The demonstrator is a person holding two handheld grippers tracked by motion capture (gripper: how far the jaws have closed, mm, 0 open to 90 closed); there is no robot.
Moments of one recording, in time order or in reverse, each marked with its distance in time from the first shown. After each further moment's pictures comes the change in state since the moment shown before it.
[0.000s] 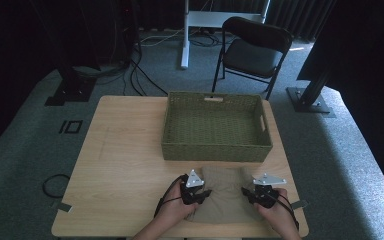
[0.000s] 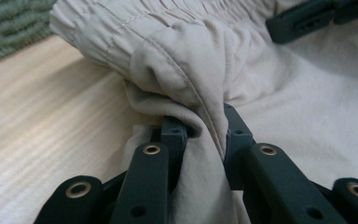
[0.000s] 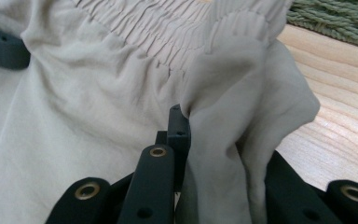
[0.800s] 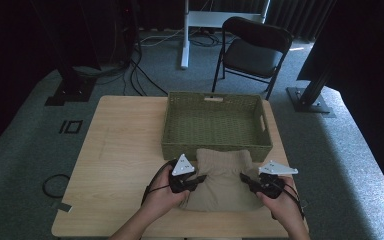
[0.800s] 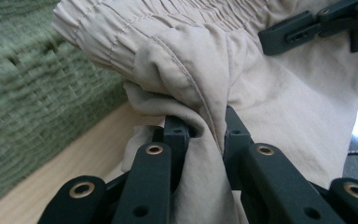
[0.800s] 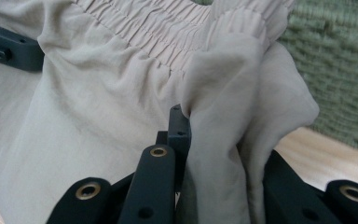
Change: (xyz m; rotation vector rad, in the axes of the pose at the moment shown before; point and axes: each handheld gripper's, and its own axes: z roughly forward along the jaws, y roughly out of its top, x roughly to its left) left arm 0.006 0.048 -0.069 -0.121 0.010 0.067; right arm 0.013 0.053 -0.047 -0.165 0.068 -0.011
